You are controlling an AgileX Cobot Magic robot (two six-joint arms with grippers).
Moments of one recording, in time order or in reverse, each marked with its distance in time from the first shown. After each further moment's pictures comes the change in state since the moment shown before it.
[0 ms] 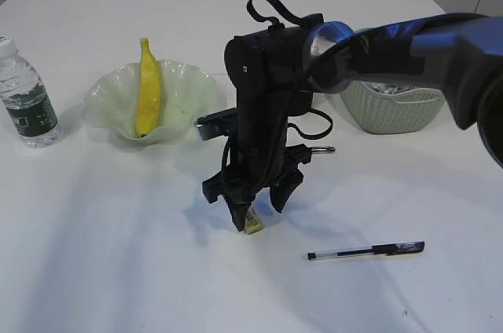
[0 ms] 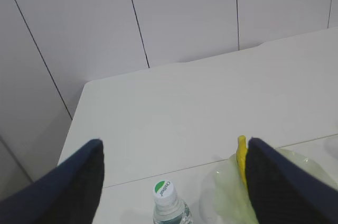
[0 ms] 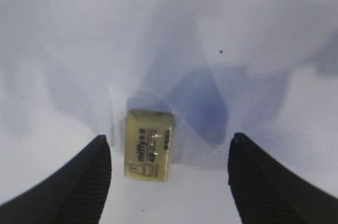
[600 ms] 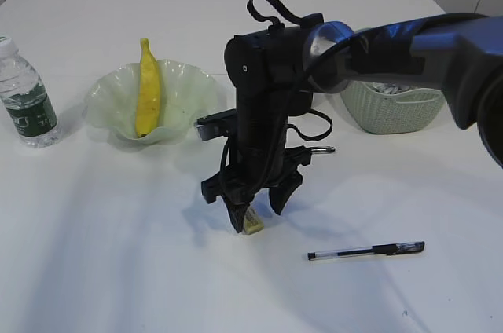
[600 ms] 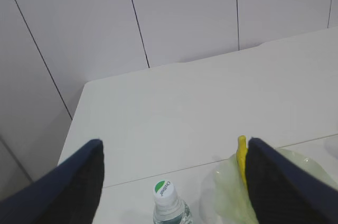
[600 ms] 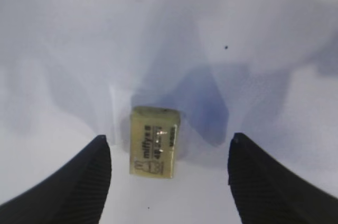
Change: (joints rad) left arm 0.000 0.000 0.000 0.000 0.000 0.000; right arm 0.000 0.000 0.000 0.013 0.011 0.006
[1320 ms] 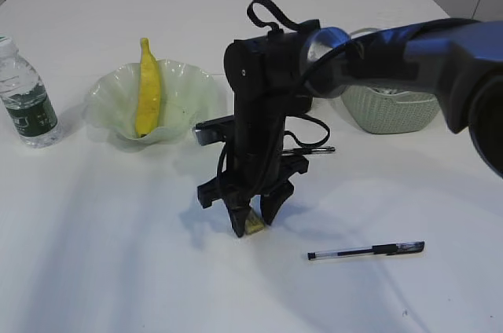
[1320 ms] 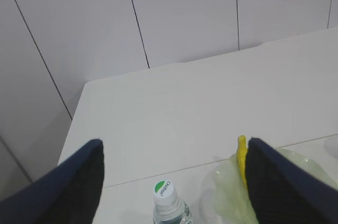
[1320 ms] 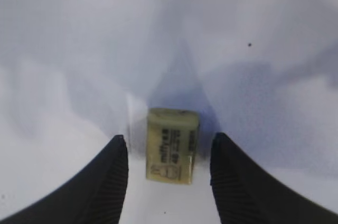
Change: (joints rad) left arm 0.000 0.000 0.000 0.000 0.000 0.000; right arm 0.000 0.012 -0.002 0.042 0.002 0.002
